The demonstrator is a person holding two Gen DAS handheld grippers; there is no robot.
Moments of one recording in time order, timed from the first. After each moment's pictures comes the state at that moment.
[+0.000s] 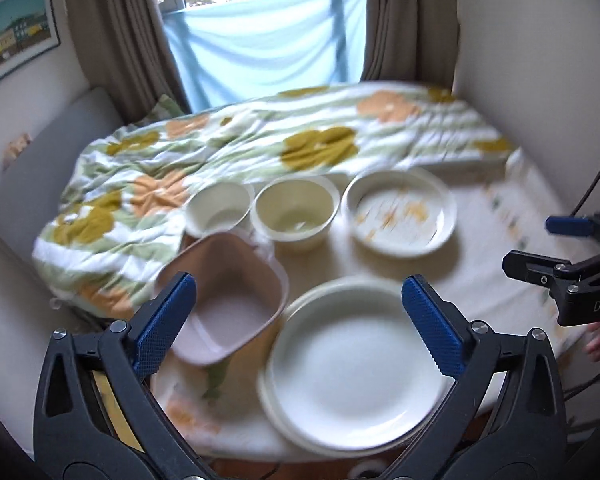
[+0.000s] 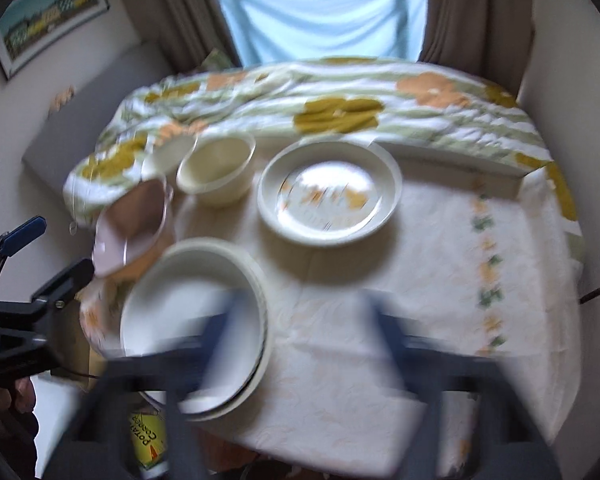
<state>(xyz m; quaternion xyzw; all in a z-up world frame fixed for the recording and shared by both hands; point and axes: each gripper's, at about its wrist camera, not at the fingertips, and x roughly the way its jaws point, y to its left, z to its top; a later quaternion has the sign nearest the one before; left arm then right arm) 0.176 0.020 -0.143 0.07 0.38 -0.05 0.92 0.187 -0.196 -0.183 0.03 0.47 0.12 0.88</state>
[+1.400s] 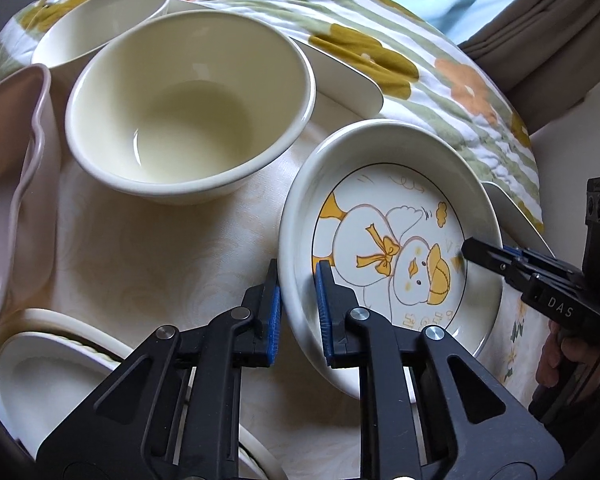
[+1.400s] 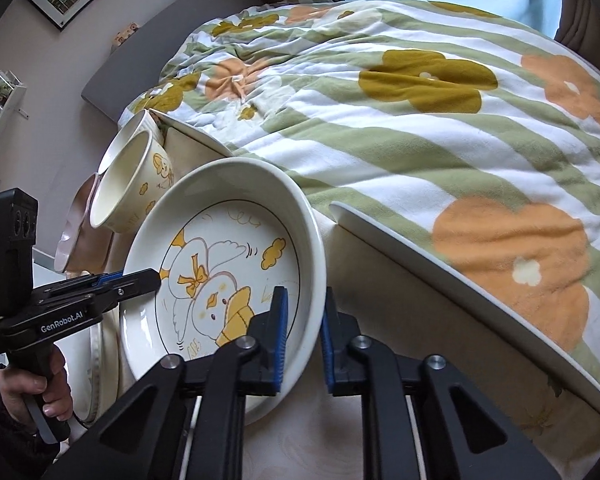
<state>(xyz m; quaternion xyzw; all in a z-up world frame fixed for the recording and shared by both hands) 0.349 -0.040 -0.327 -0.21 0.55 0.08 0.81 0.432 -0.258 -0.325 -0.01 0.56 0.37 0.74</state>
